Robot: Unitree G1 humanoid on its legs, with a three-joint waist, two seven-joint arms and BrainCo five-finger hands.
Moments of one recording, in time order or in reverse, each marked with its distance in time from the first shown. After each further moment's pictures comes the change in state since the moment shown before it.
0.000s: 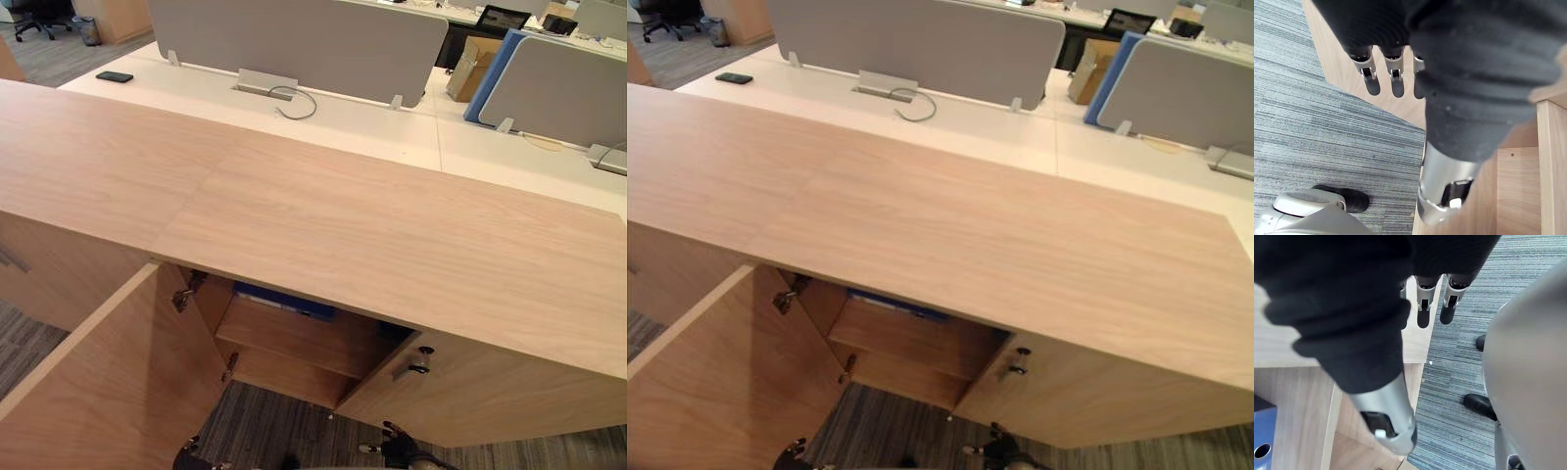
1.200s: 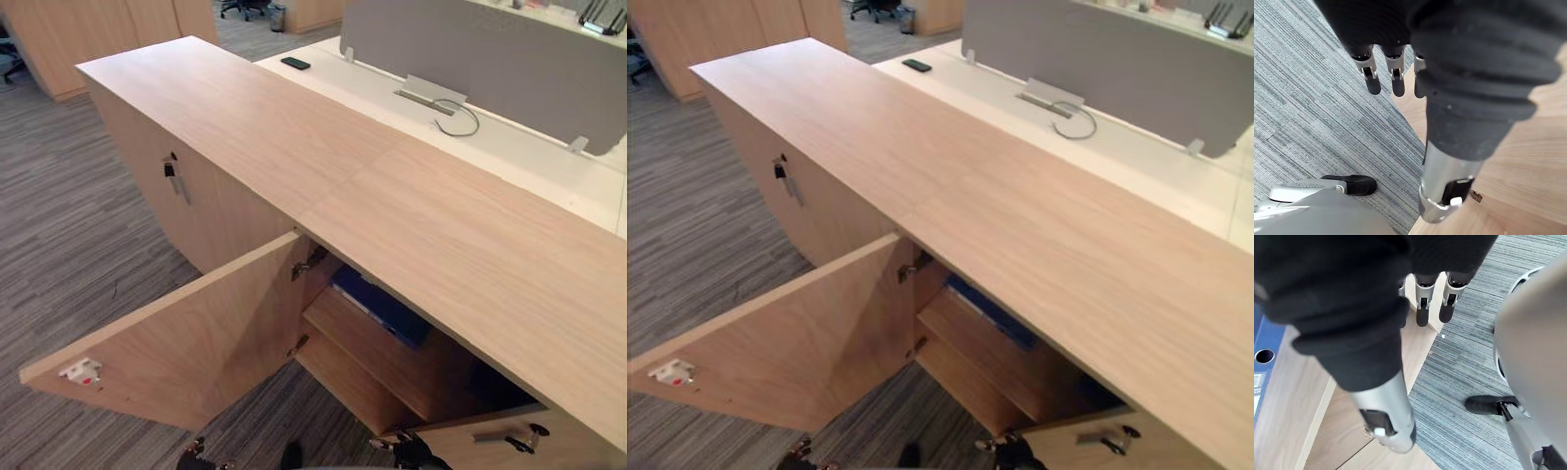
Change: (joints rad) left arm 0.014 0.008 -0.051 -0.017 -0.088 -0.002 -0.048; right arm -0.009 0.001 -0.089 0.018 0.109 -0.015 -0.033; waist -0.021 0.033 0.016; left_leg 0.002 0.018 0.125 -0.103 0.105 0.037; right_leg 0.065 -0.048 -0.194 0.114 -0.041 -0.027
